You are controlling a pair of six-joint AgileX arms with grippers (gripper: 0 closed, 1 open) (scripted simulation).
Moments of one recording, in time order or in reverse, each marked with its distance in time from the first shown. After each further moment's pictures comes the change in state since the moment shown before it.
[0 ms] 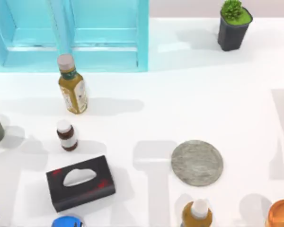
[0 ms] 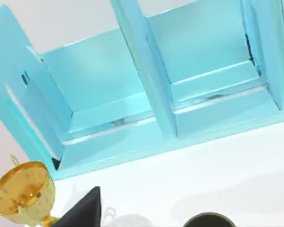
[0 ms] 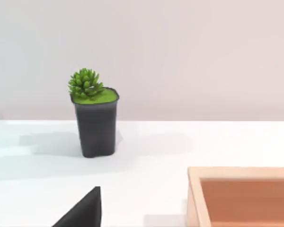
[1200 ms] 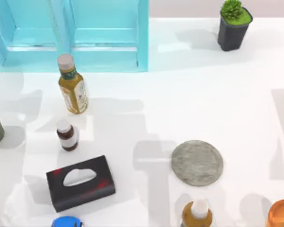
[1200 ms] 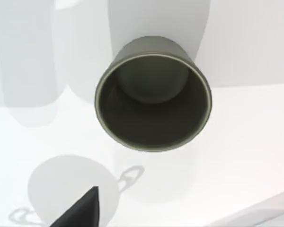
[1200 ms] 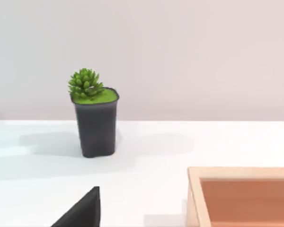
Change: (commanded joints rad) left arm 0.079 1.486 1.143 -0.982 0.000 1.365; right arm 0.000 0.000 0.000 0.000 0.000 0.000
